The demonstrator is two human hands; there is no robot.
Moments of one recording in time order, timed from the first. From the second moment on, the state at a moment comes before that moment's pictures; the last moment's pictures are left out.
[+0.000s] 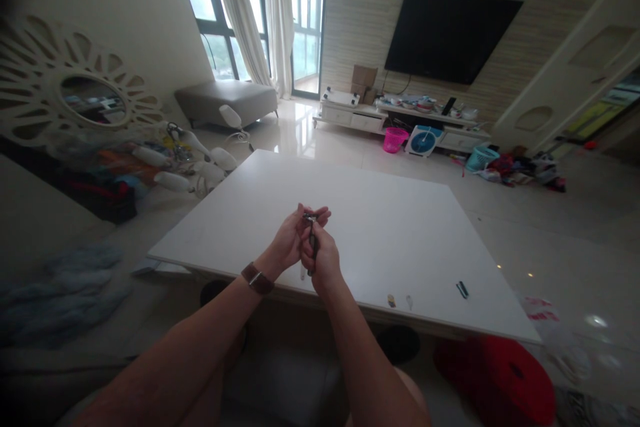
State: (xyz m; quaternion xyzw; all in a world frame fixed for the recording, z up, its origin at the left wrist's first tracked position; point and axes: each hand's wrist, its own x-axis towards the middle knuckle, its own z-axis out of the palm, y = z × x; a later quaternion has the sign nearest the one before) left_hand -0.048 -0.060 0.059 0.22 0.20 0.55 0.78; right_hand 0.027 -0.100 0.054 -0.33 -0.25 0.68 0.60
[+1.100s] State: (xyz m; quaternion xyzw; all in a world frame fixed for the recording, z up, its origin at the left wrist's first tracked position) left_hand -0.054 -0.051 0.059 0.17 0.22 0.58 0.76; right_hand 0.030 -0.105 0.056 -0.44 -0.34 0.54 0.63
